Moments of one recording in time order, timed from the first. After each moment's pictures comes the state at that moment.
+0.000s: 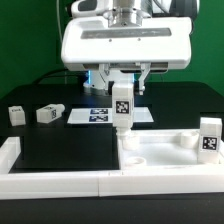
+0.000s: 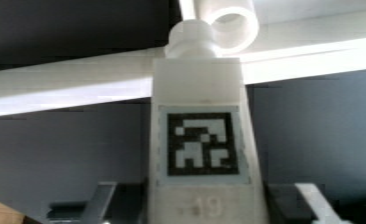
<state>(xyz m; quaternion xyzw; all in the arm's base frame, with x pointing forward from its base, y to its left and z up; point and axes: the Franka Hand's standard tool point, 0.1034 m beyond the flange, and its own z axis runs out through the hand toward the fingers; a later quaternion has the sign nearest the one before) 0.595 -0.010 0.128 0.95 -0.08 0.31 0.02</state>
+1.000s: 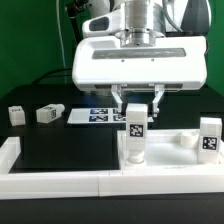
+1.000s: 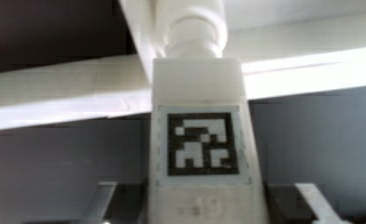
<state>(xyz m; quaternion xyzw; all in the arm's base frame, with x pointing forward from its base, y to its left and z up) 0.614 0.009 0.100 0.95 -0.08 0.31 0.02</state>
